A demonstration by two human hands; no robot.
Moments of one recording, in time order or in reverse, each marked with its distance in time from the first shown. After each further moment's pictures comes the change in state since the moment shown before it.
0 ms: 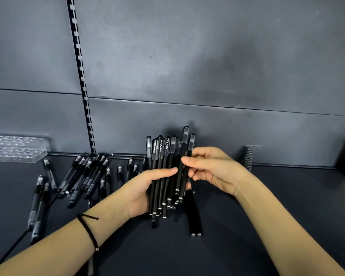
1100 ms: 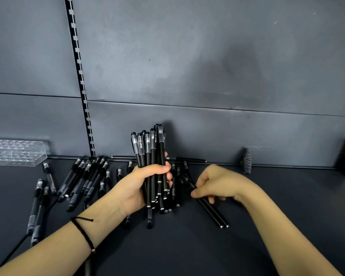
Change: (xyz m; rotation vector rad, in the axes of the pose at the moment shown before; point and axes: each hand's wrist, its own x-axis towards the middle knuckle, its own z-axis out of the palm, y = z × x) left_hand 0.007 0.003 -0.013 -0.194 0.035 0.202; right_hand -0.003 0.014 -0.019 -0.930 0.016 0.288
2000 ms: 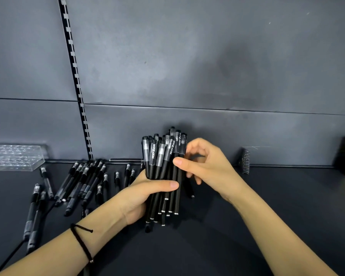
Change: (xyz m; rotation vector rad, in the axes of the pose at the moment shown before) left_hand -0.015 -0.003 0.022 0.380 0.002 0.116; right_hand -0.020 -0.033 0.006 0.574 0.378 -0.429
